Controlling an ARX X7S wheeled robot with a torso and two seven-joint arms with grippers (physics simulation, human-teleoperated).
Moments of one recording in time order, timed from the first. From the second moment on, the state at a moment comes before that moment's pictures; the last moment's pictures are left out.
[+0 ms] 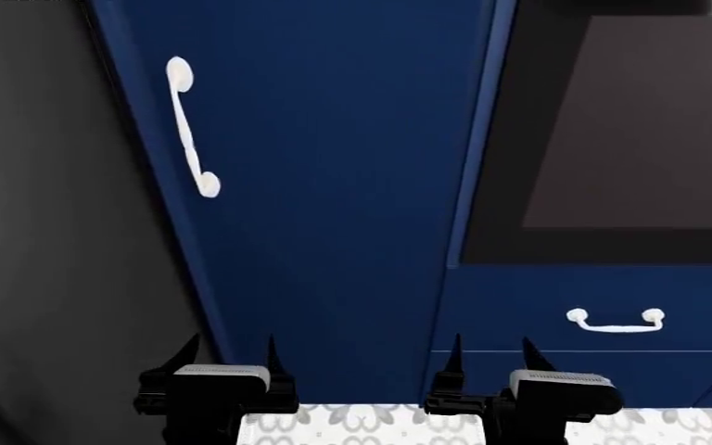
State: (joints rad) left arm -0.05 -0.23 0.30 -0.02 -0.21 0.00 -0.29; right arm 0.01 0.23 -0.27 -0.04 0.26 -0.01 0.33
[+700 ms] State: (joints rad) left arm -0.05 -0.24 0.31 -0.03 -0.22 0.00 -0.30; right arm 0.01 0.25 -0.28 -0.03 0.27 -0.02 0.34
